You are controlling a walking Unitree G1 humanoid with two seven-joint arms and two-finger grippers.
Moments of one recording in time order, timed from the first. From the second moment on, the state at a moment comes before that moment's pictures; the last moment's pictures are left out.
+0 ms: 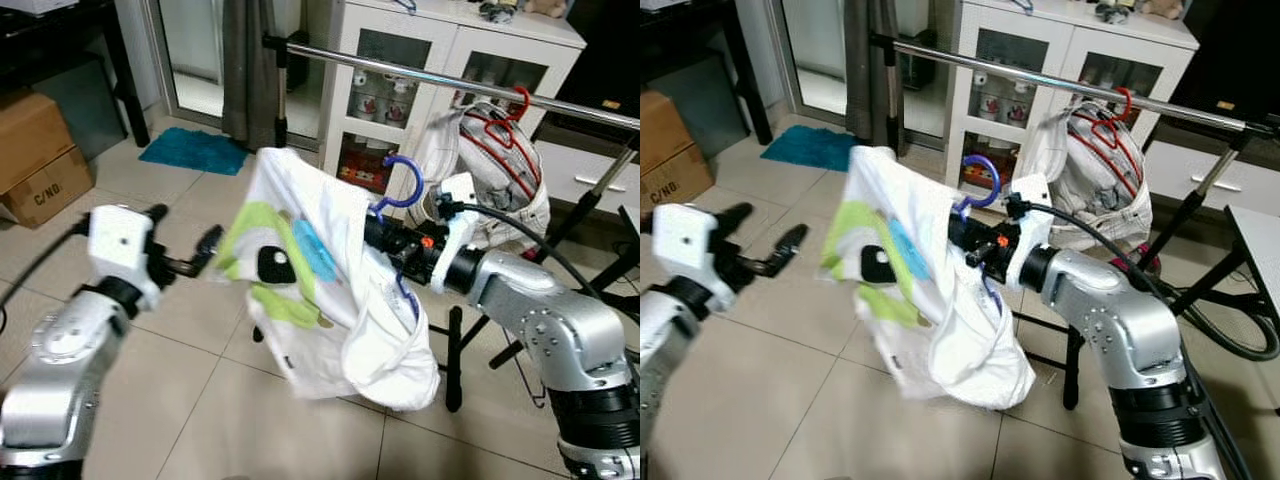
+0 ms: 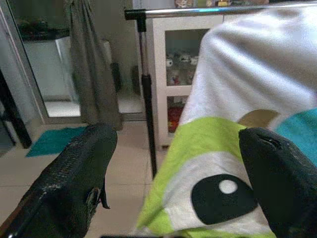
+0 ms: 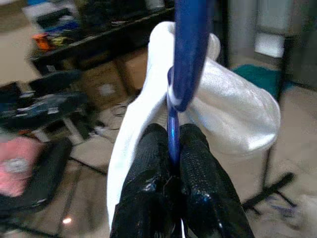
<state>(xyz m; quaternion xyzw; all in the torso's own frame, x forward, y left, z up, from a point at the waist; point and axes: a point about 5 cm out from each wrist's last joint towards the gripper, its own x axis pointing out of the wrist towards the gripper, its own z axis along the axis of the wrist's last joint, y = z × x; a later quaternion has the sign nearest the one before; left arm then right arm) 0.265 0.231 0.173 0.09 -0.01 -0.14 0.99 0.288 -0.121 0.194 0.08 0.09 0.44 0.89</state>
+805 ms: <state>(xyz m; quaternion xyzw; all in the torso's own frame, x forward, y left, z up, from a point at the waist) 0.307 0.221 0.169 0.07 0.02 -0.35 0.94 0.272 -0.126 0.217 0.12 0.05 0.51 0.85</state>
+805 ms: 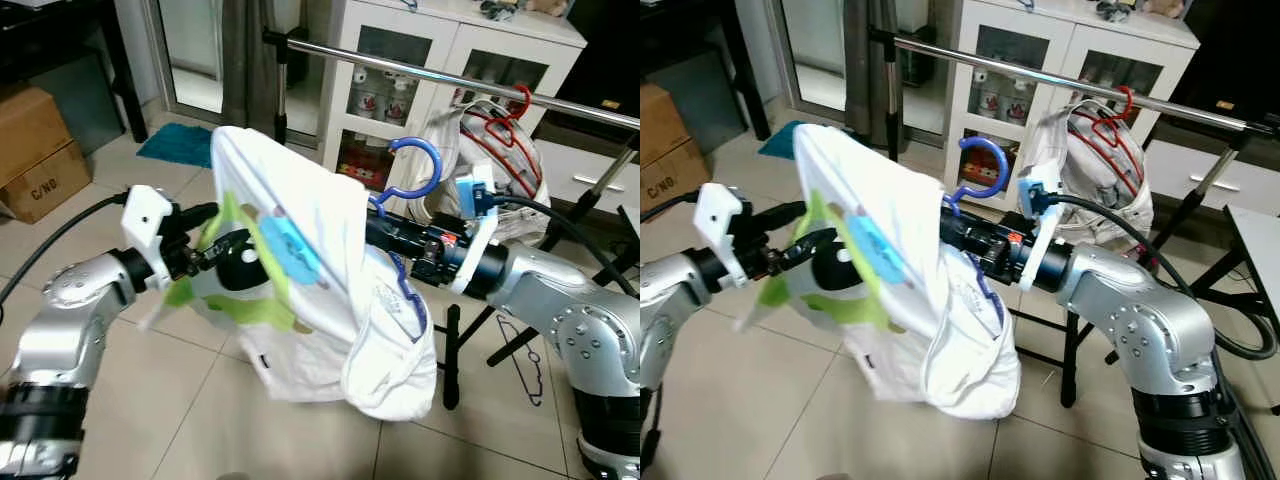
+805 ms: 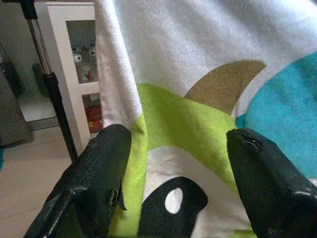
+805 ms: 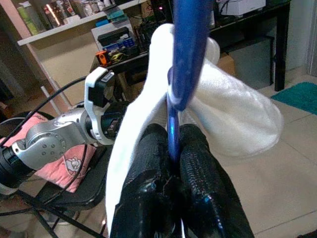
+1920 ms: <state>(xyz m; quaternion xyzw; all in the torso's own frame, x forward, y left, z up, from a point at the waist) 0.327 0.248 0.166 0.11 0.03 -0.28 0.95 0.260 -0.124 0.211 0.15 0.05 0.52 0.84</state>
